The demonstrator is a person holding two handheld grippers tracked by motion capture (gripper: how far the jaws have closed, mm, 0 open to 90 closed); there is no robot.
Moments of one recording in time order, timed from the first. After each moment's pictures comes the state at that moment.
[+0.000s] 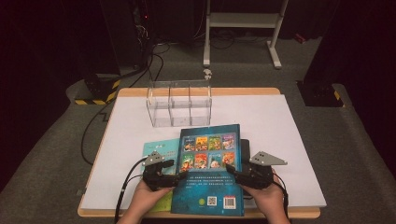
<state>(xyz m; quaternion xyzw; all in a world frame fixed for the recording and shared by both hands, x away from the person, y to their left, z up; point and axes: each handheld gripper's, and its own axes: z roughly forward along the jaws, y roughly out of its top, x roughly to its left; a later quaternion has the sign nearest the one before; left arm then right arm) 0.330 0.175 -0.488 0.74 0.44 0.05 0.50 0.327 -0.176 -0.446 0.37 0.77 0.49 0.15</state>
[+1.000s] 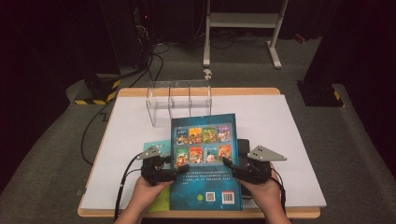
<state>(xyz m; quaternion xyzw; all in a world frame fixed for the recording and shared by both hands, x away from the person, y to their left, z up) 0.337 0.179 -0.464 0.72 0.42 0.04 0.55 0.334 -0.164 -0.424 0.36 0.76 0.51 0.17</state>
